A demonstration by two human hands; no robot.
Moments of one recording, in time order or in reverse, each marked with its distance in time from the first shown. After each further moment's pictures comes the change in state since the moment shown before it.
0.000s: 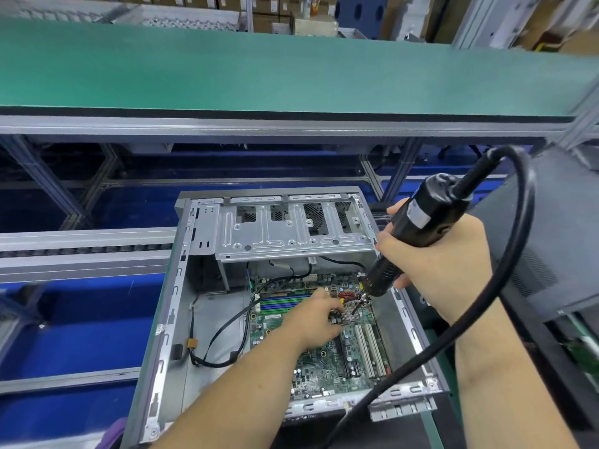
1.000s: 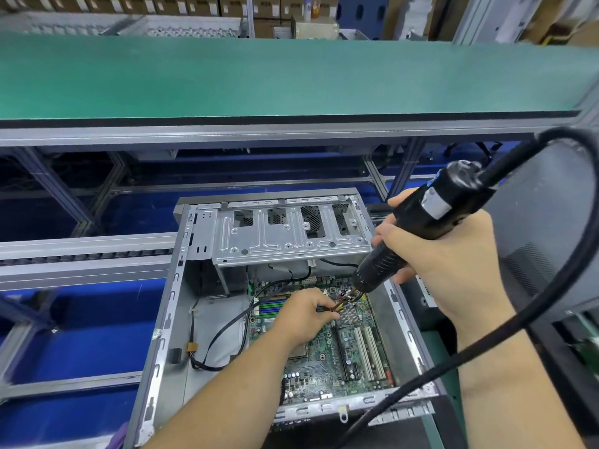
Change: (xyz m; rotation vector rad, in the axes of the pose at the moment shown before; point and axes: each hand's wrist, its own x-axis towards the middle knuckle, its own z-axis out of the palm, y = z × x) left_hand 0.000 -0.005 -0.006 -0.299 0.253 0.019; right_hand 0.002 -0.008 -0.007 0.284 0.005 -0.035
